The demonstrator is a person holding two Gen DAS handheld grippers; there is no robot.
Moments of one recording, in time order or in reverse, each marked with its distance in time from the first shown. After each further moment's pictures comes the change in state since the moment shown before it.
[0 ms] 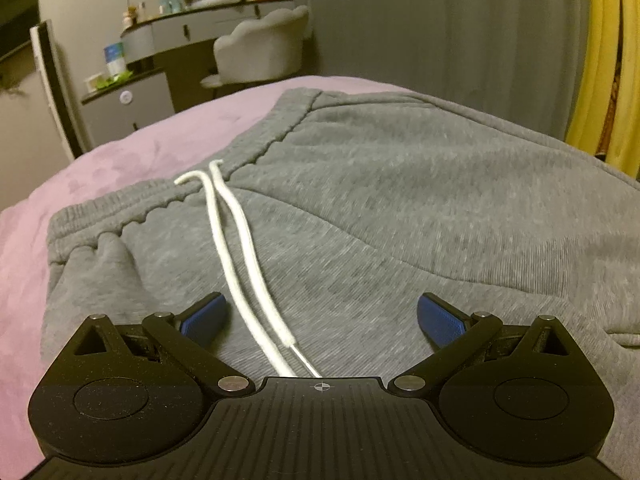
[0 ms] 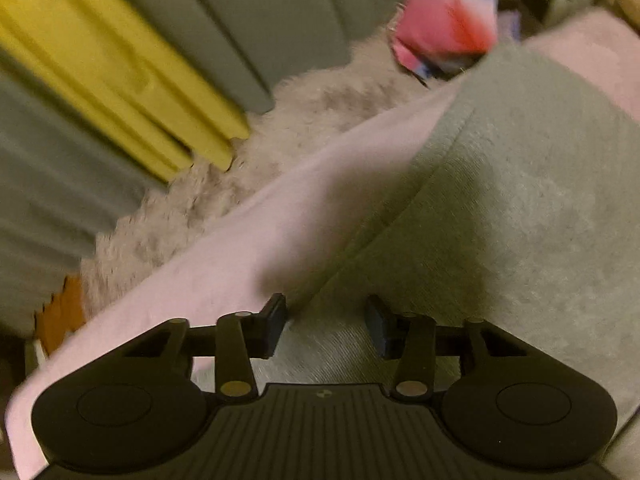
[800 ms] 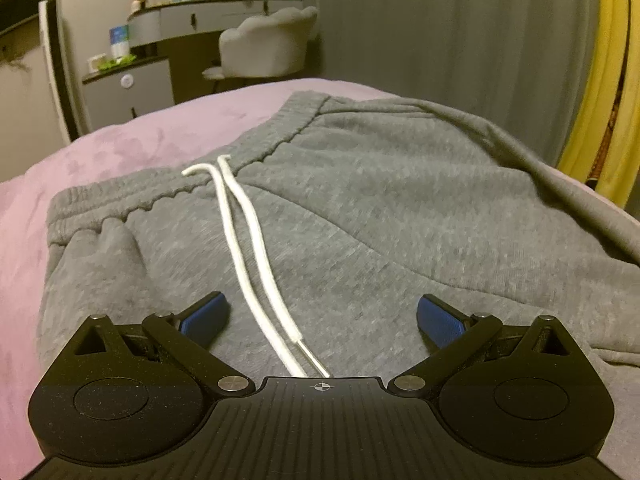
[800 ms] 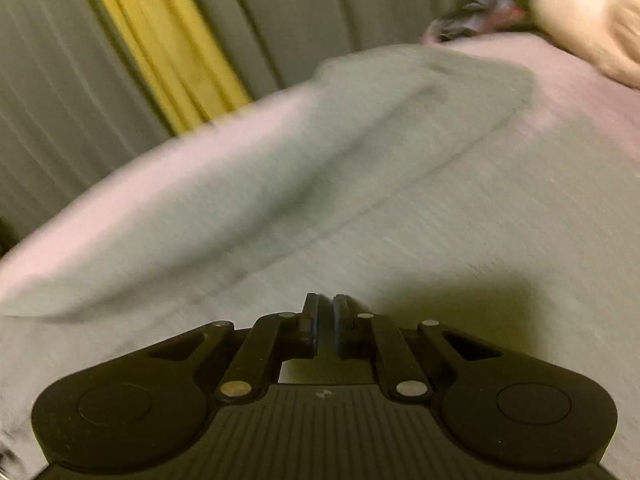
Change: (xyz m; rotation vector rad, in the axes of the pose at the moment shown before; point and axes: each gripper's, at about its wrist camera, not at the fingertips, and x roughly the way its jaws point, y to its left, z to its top) left arm -0.007 0.016 0.001 -0.078 0.005 -0.055; right arm -0.107 -0.201 -0.175 -0.269 -0.237 0.120
